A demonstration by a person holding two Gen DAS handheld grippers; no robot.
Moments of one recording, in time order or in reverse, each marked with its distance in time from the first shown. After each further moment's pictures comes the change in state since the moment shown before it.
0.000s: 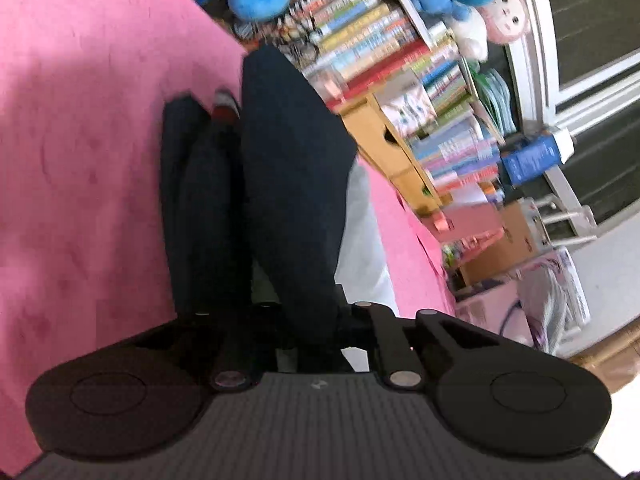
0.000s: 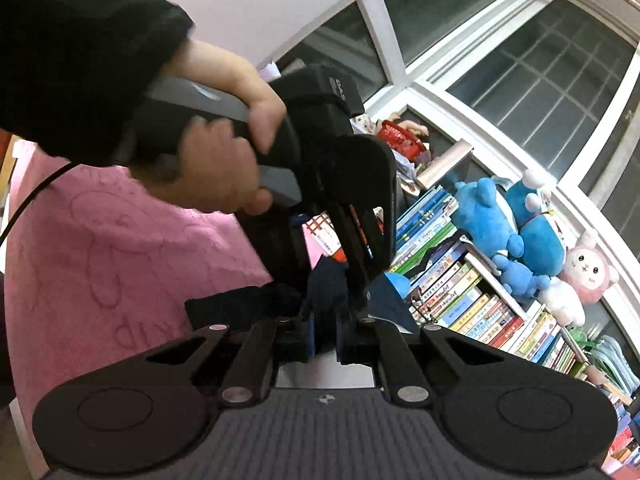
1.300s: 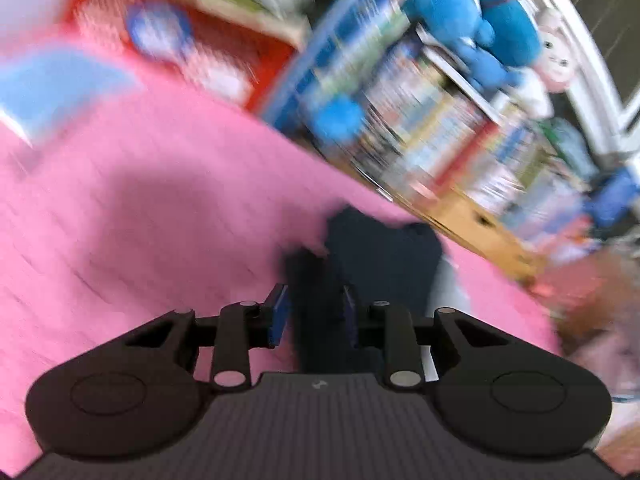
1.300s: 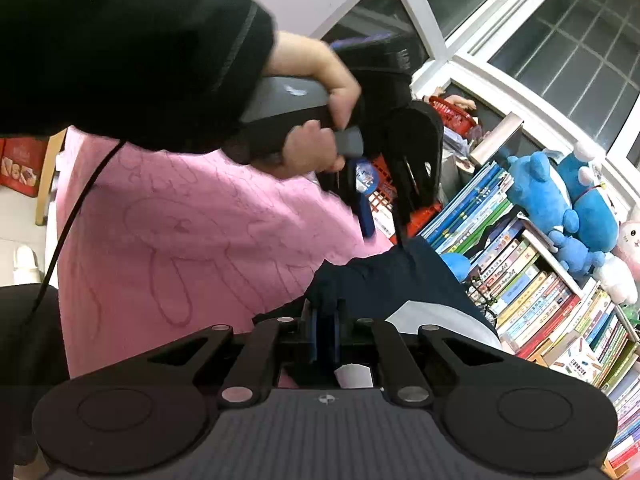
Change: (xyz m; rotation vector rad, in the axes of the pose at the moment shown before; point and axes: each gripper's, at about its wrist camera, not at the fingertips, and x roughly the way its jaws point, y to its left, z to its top) left arm -0.043 -0.023 0.016 0.174 -0.311 0.413; right arm 0.006 0.008 0.010 0.056 0.071 0.172
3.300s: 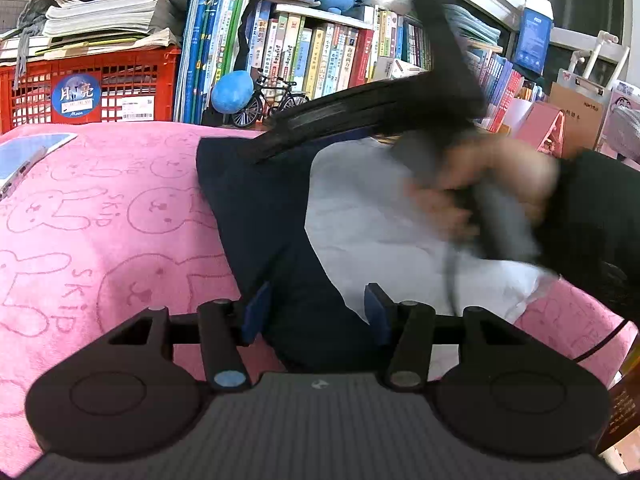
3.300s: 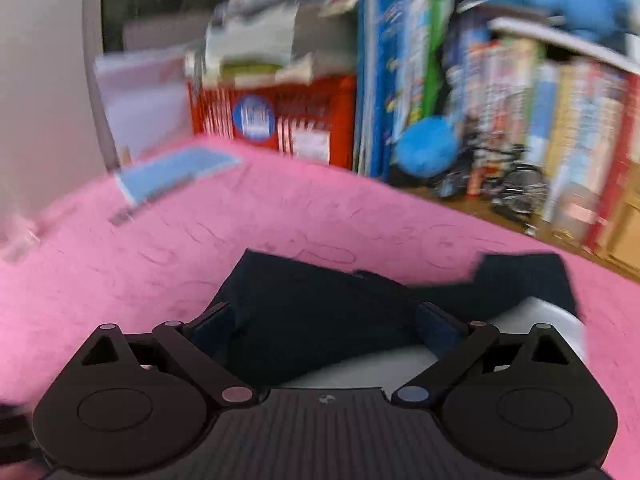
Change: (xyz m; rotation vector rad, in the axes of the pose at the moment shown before) left arm -0.038 -0.054 -0.123 0.440 -0.017 -0.066; right arm 0.162 -0.215 -0.022 0.713 0.233 0.258
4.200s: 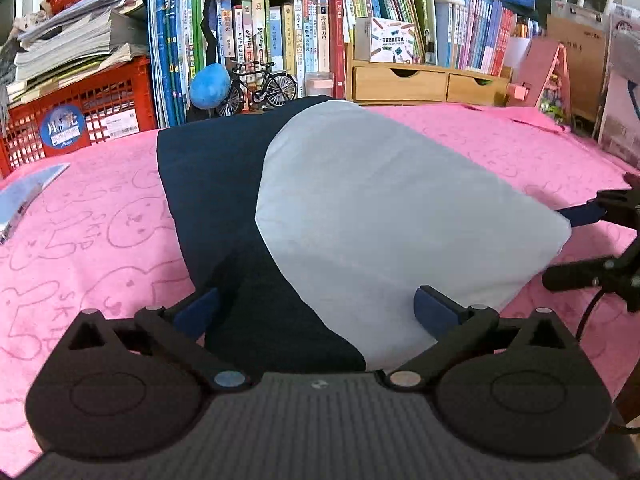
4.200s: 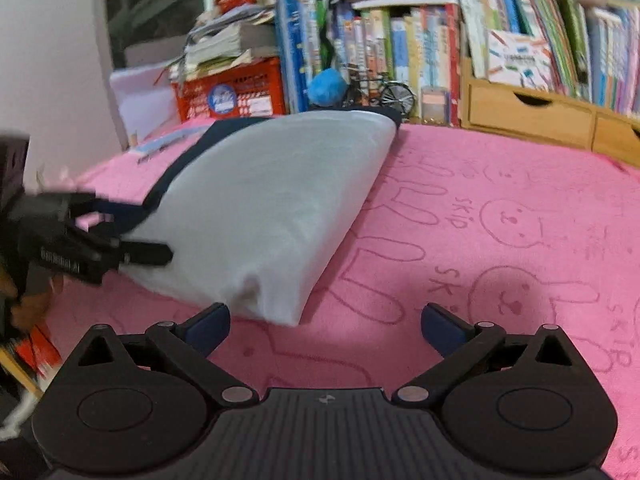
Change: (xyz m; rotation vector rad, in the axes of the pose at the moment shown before) left arm 0.022 -0.049 -0.004 0.152 0.085 0.122; right arm -0.159 -0.035 -0.165 0.069 0.027 -0.087
